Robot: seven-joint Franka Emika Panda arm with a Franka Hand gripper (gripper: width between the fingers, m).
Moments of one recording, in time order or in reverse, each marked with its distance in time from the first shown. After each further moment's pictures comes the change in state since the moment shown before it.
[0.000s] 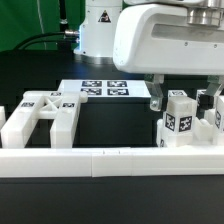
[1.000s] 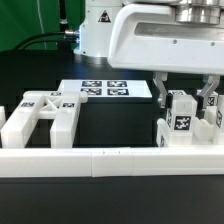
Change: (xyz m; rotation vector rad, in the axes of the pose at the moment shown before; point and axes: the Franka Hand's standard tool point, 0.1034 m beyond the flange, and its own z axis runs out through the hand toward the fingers) arm -0.001 0.005 -0.001 0.001 0.003 0.560
